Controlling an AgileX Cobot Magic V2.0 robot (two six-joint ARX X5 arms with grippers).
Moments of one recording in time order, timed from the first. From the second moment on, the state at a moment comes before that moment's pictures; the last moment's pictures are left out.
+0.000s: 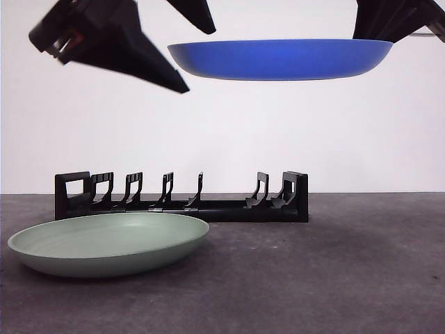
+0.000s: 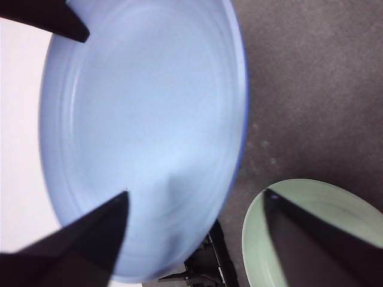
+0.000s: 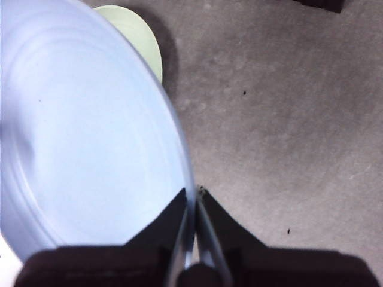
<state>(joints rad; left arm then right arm) -1.03 1.10 0.83 -0.27 -0.29 1.26 0.28 1.47 1.48 -1.18 -0.45 -0.03</state>
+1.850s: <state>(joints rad) -1.11 1.10 0.83 -0.42 -0.25 1.06 0.28 1.47 1.54 -1.05 -0.45 -0.02</state>
